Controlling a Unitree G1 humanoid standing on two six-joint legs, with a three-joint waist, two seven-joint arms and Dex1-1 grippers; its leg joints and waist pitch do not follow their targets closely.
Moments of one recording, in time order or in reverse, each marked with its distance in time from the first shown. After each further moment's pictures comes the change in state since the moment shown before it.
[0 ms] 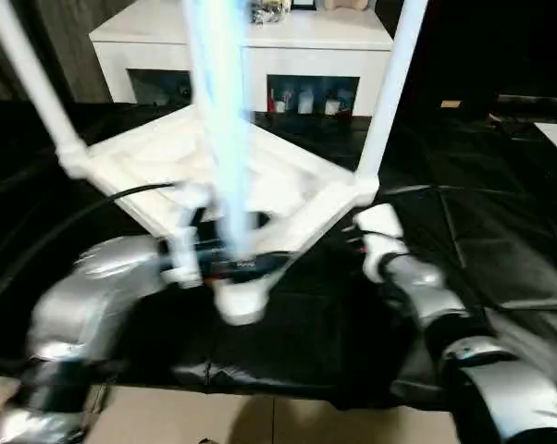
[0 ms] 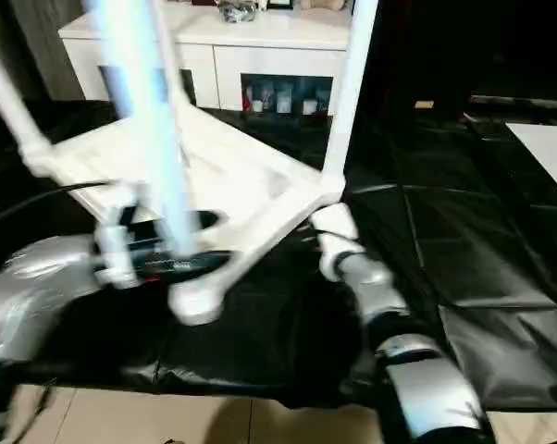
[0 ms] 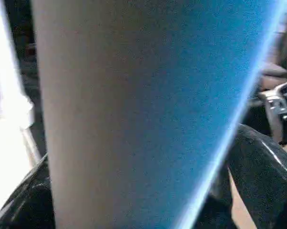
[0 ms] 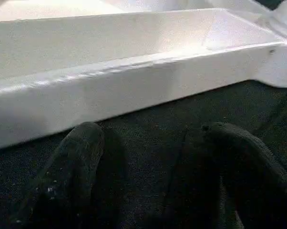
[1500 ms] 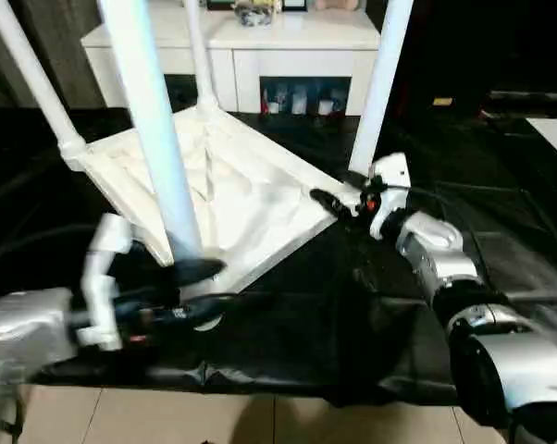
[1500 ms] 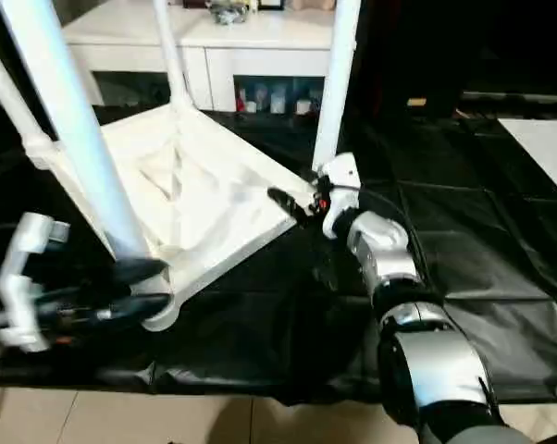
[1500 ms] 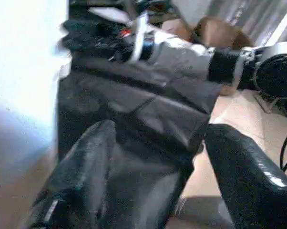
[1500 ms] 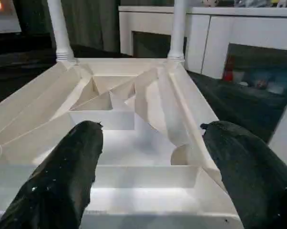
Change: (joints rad) left arm 0.459 0.327 0.443 -0.425 -0.309 0.353 0.033; right arm -0.077 -0.067 -0.107 -0.073 0.221 -0.136 0.464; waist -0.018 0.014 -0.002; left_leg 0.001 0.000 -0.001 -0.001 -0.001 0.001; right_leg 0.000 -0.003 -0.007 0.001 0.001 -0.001
